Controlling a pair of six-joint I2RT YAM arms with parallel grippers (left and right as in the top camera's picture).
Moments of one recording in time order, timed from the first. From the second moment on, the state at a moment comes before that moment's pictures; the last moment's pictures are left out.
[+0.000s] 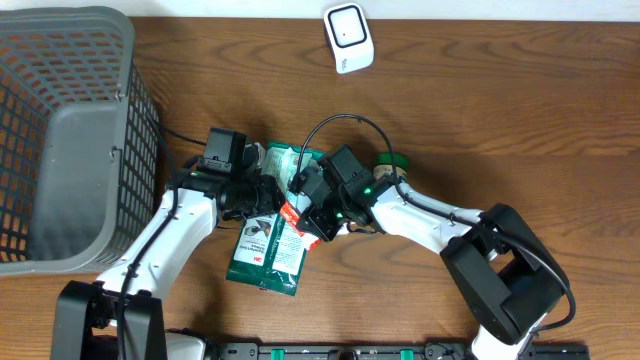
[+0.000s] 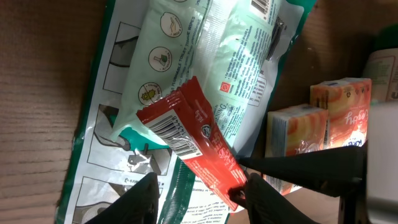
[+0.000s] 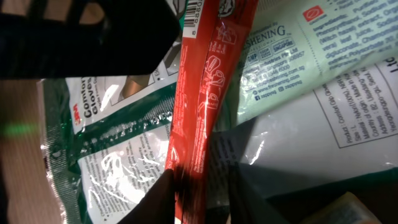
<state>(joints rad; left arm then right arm) -0.22 1.50 0.86 -0.60 0.36 -0.38 0.71 1.89 1.02 -0.24 -0.50 -0.06</state>
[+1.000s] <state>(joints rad) 0.02 1.23 0.86 -0.68 0.30 -0.40 0.79 1.55 1.05 -0.37 -0.09 -0.12</state>
